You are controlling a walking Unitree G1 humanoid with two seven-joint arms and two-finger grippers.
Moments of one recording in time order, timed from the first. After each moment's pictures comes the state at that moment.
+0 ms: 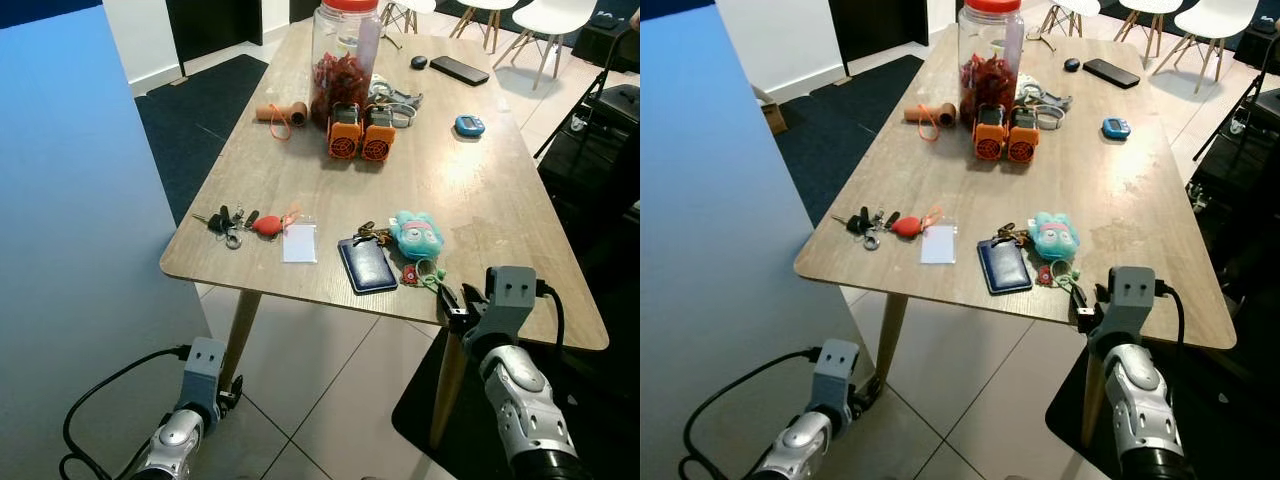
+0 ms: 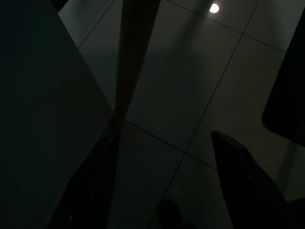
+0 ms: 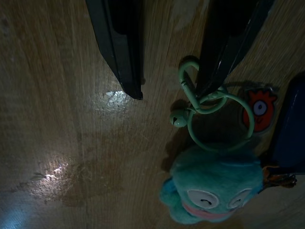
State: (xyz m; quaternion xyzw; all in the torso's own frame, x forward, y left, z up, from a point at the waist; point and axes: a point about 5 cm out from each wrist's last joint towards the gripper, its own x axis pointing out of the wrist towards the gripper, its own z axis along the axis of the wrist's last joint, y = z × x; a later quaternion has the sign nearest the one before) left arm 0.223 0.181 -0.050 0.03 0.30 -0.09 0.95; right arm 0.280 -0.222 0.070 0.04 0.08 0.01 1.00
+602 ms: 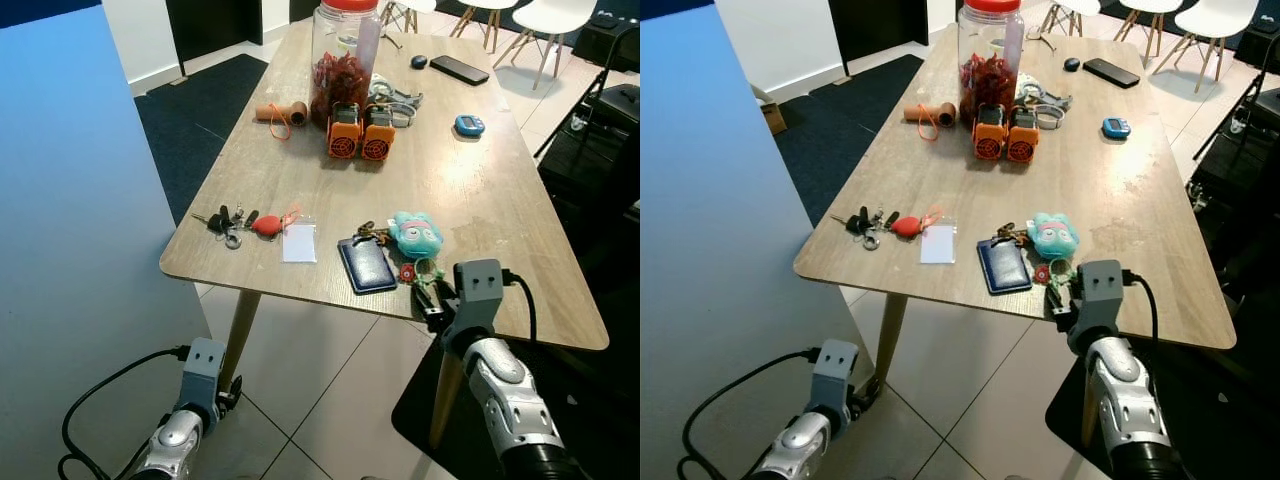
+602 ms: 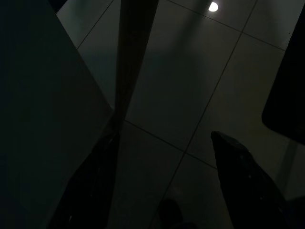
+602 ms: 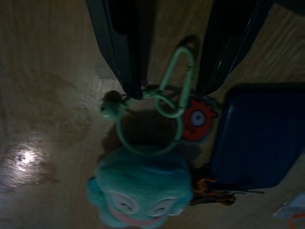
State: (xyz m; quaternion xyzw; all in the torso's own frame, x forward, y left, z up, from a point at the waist) left arm 0.222 0.182 -0.051 0.04 0.30 -0.09 0.95; right arm 0.283 -0.191 0.073 0.00 0.09 0.09 0.99
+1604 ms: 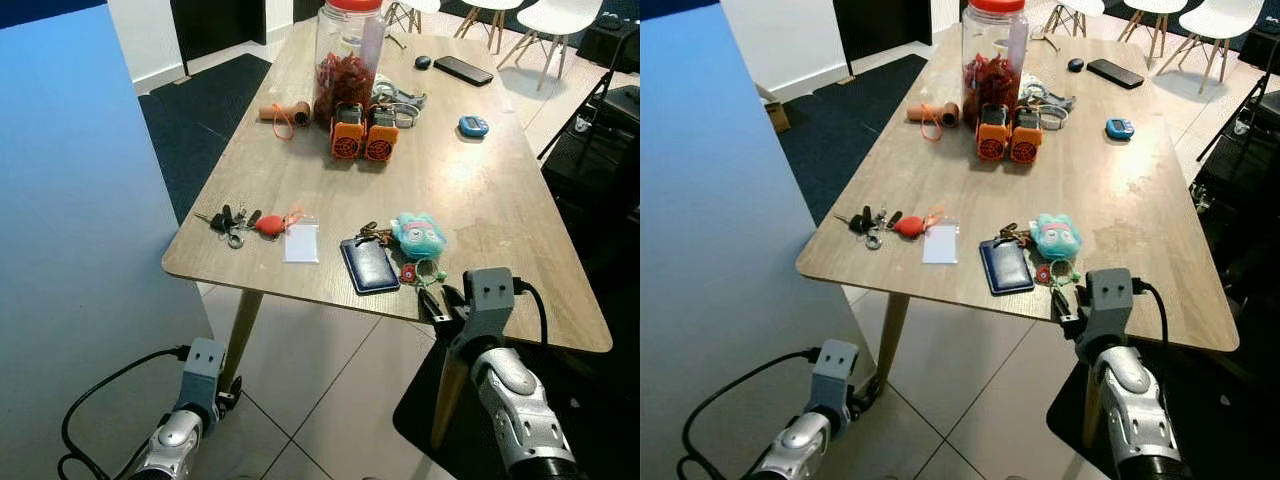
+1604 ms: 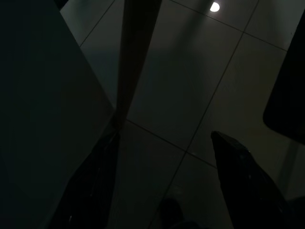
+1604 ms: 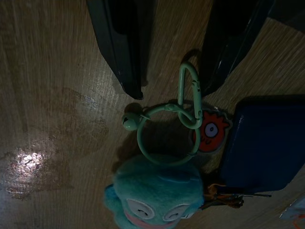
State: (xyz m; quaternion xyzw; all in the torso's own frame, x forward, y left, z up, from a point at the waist) left arm 0.222 0.182 -0.051 0.04 0.30 -0.09 0.95; right arm 0.272 -0.207 0.070 0.00 0.09 0.07 0.99
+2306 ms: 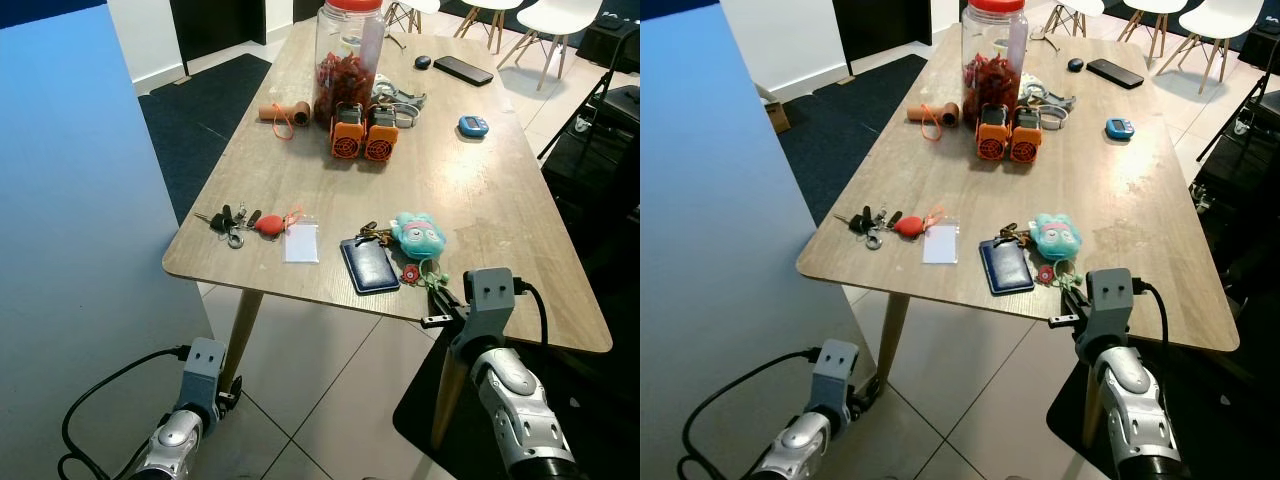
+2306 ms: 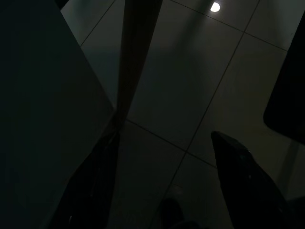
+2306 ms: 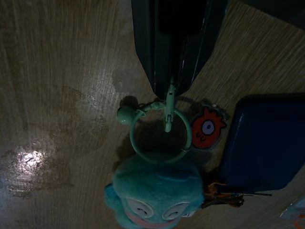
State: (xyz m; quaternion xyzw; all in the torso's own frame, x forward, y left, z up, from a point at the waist) left arm 0.222 0.182 -0.051 0.04 0.30 -0.09 0.95; right arm 0.273 -0.207 0.071 0.00 0.08 0.06 0.99
